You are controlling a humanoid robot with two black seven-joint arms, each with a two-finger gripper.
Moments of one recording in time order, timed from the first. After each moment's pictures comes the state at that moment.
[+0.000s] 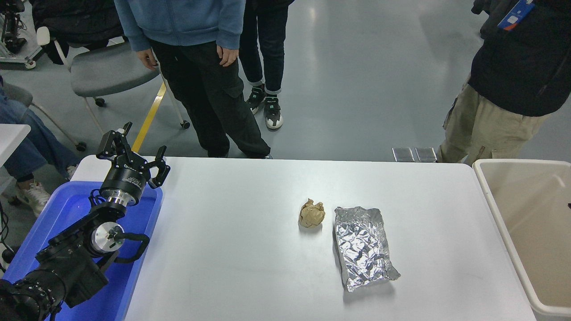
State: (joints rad) left arm -0.62 0.29 -0.80 -0.43 0.08 -0.50 -0.60; right arm 0.79 -0.48 0.26 0.04 -0.05 0.11 0.22
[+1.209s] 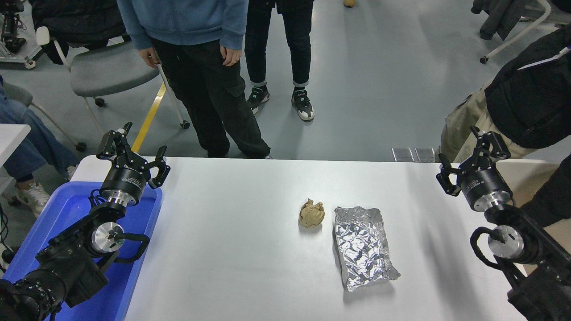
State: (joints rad) left arm -0.62 0.29 -0.79 -0.43 0.08 -0.50 -0.60; right arm 0.38 -0.24 1.28 0.87 -0.50 0.11 0.34
